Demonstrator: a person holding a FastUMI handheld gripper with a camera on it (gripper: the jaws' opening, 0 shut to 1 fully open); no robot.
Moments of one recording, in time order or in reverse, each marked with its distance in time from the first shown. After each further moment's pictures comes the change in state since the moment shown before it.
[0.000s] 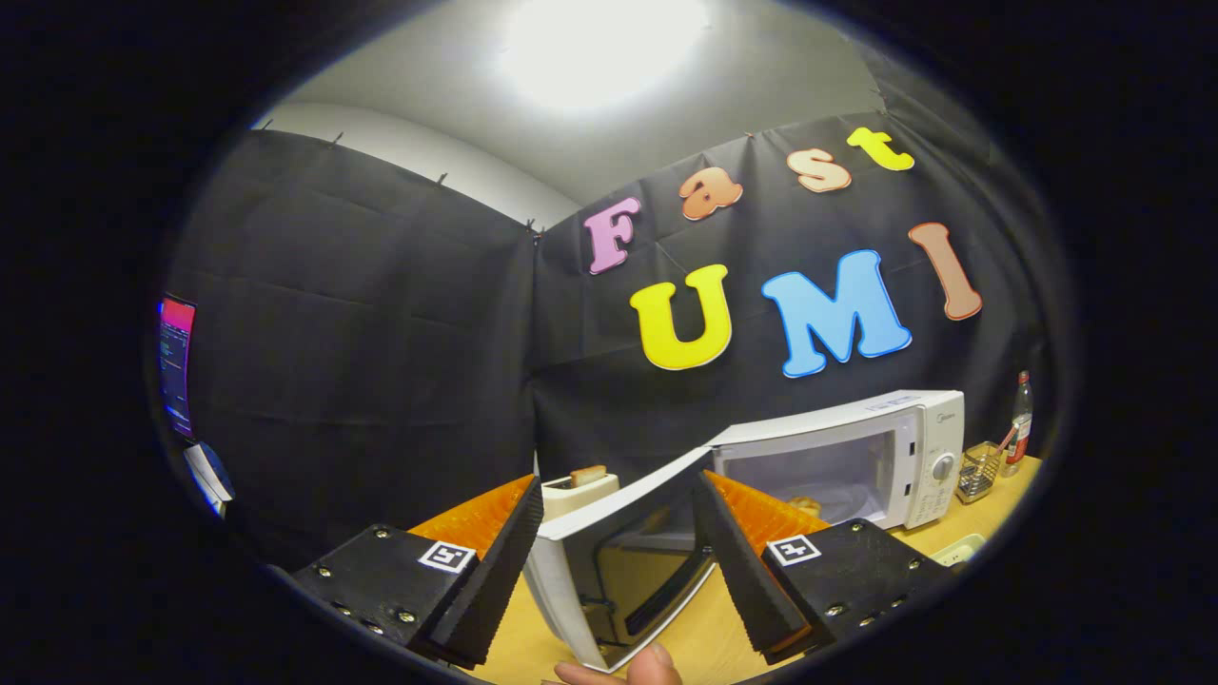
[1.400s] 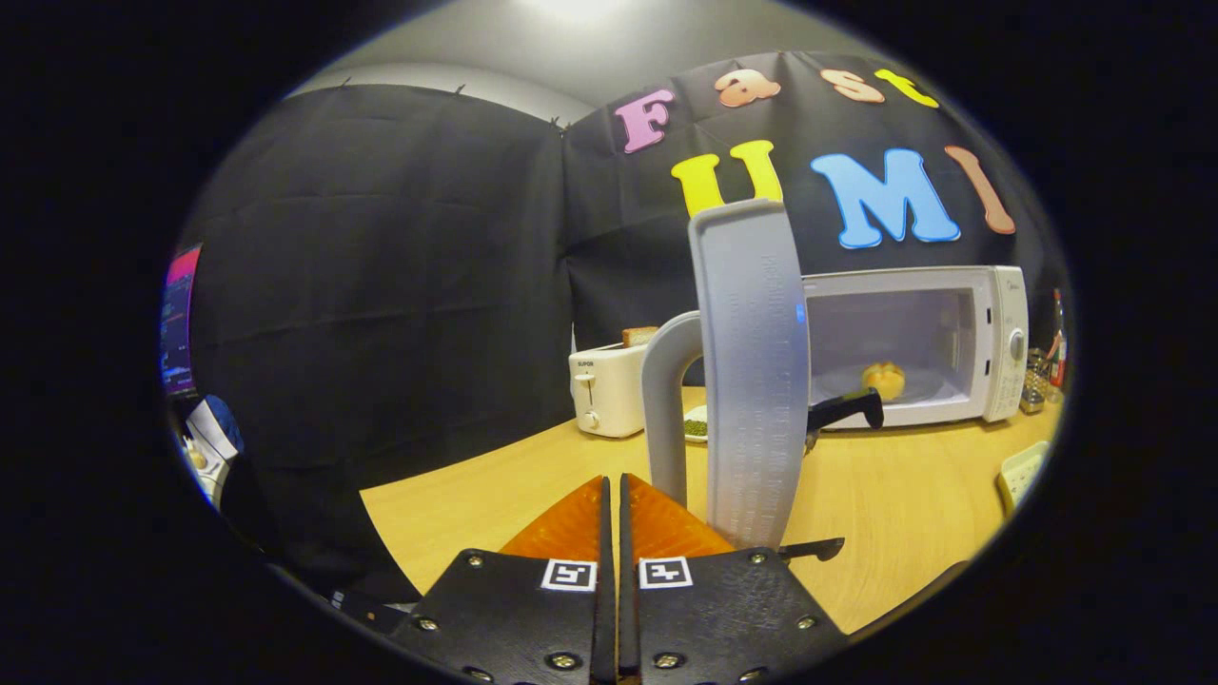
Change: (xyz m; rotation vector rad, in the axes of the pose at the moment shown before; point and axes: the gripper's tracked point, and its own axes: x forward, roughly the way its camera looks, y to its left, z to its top) arm 0.010 0.029 -0.173 -0.066 0.321 -0.019
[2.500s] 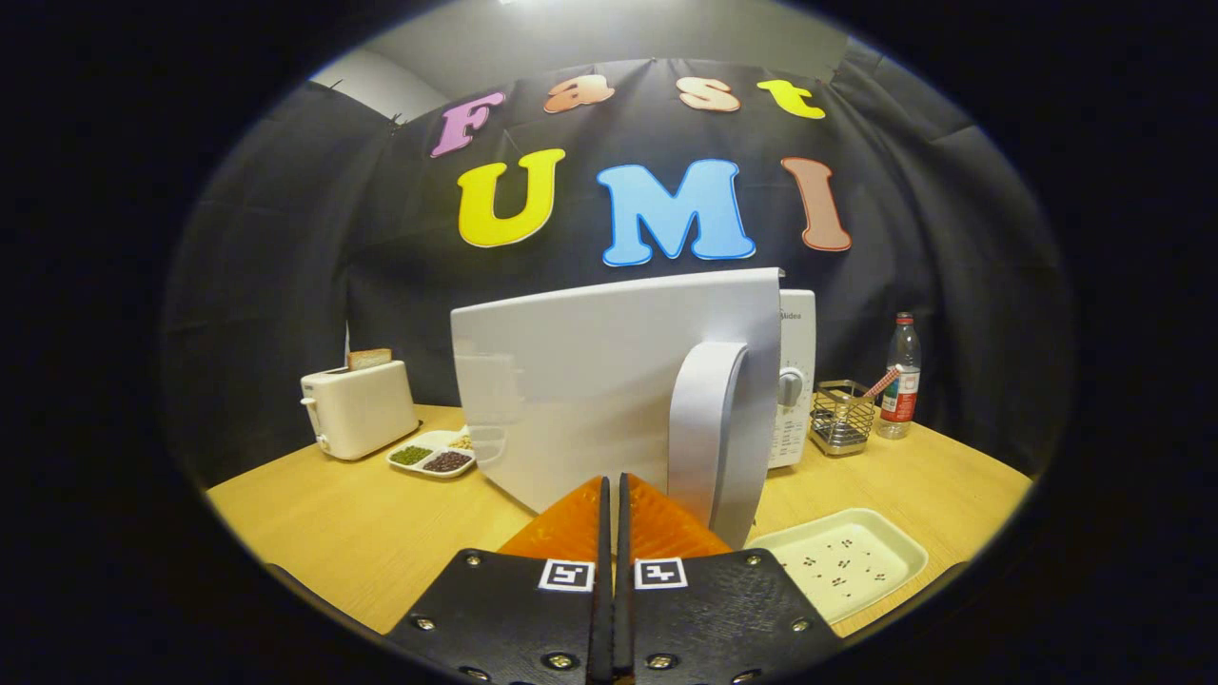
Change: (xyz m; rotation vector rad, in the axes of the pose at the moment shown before) arm -0.028 -0.284 0.017 0.074 0.036 -0.556
